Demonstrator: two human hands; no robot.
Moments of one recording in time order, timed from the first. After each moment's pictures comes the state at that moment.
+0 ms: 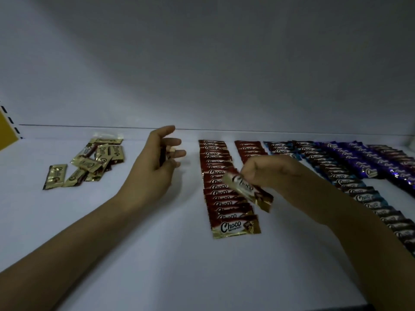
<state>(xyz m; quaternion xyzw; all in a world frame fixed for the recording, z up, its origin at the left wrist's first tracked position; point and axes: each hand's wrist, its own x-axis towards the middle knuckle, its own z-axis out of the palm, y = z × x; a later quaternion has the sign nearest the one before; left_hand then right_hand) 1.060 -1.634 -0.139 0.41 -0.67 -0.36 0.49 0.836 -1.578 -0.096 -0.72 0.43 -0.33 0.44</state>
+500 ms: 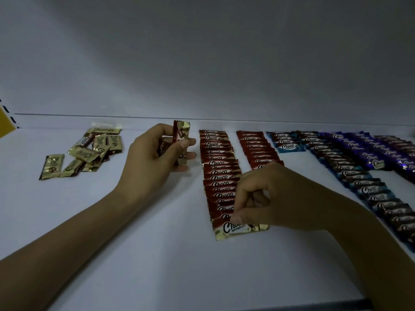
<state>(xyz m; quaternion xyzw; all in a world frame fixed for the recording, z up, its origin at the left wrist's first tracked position) 1.054 -1.631 -0.139 0.40 -0.64 -0.39 0.53 0.838 -1.581 -0.118 -0.86 0.45 -0.10 0.22</state>
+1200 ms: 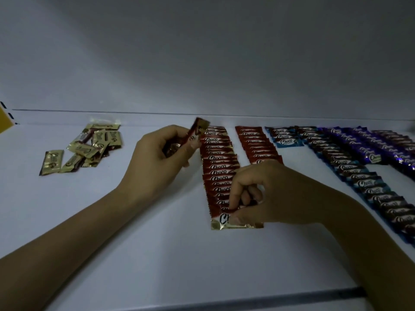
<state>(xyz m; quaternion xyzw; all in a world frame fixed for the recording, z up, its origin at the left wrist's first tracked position) 1.051 -1.621 -0.137 0.39 -0.71 -0.32 0.49 0.843 -1.578 -0.123 -0.84 0.47 -0.11 0.26</state>
